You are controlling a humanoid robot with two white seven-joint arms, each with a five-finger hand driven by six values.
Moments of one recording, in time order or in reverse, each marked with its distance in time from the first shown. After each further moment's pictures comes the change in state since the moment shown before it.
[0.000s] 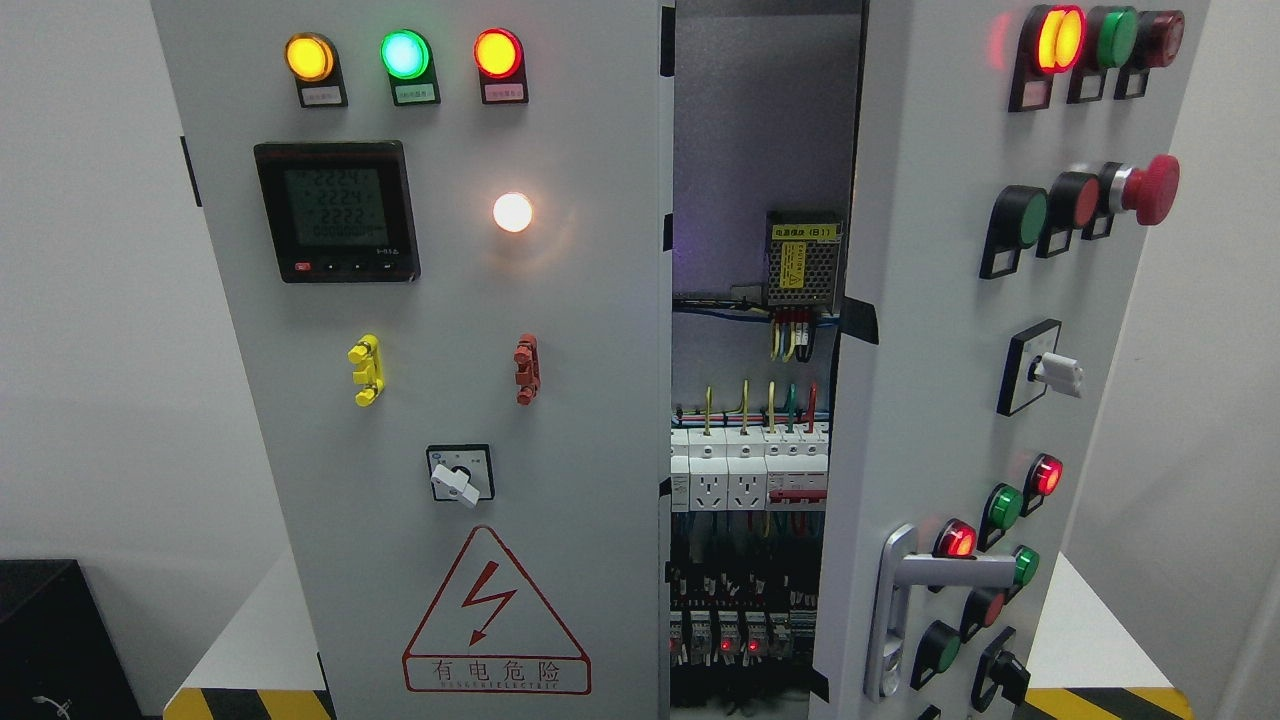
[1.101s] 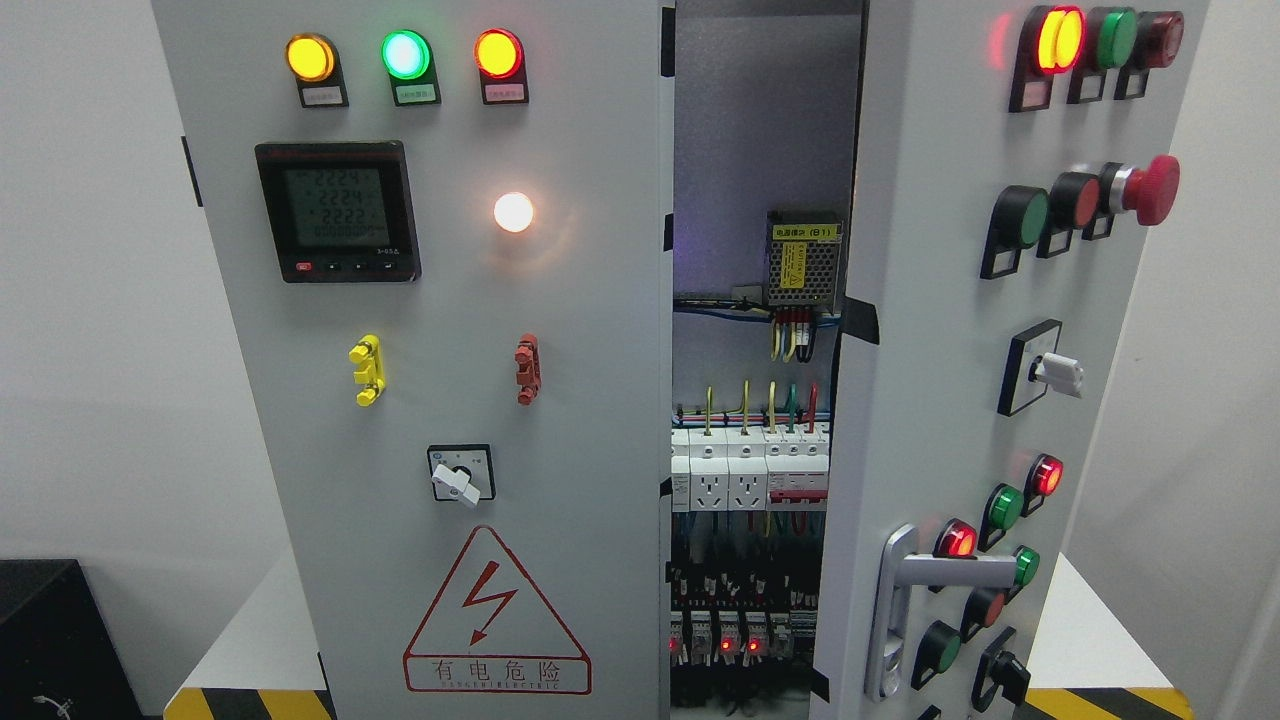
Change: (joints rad) left arm 0.485 0.189 0.043 -0.610 0.193 0.044 -0.348; right arm 0.000 0.000 0.000 0.000 0.000 0.000 0.000
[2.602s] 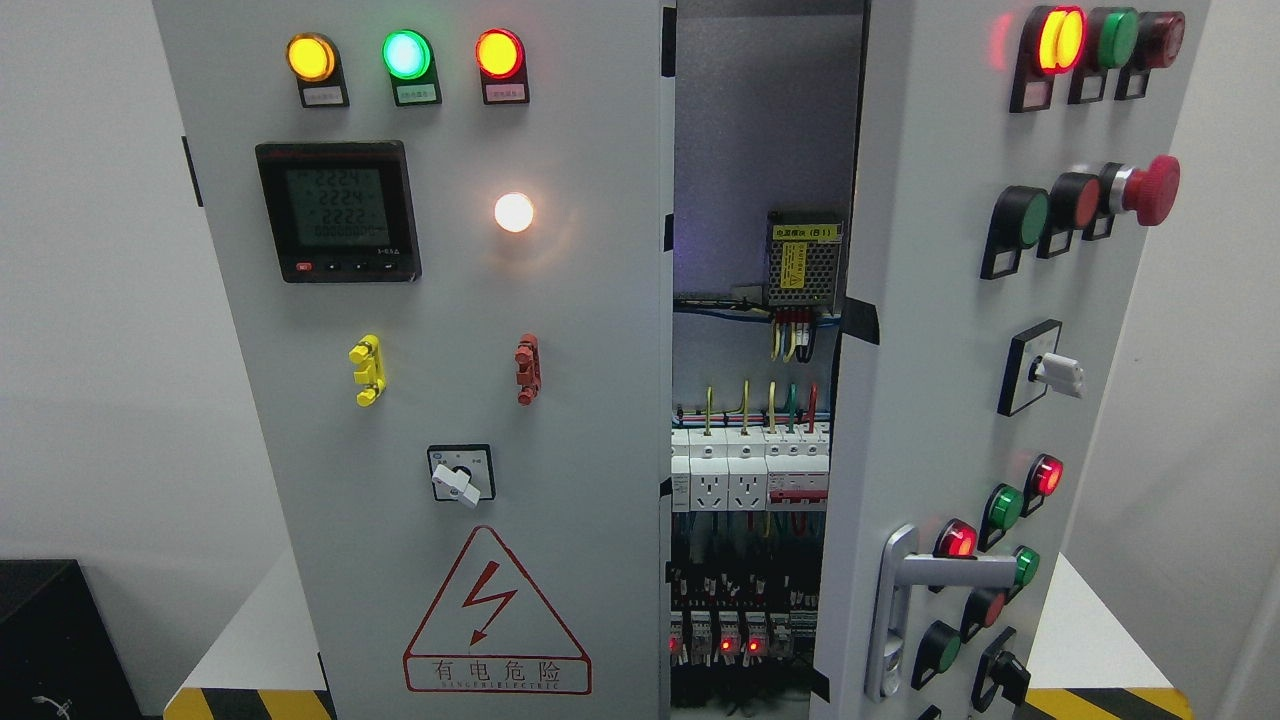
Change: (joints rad) left arm 0.418 0.854 0.473 -1.079 0.894 -0.245 -0.410; right arm 0.000 0.000 0.000 0.000 0.000 0.000 0.000
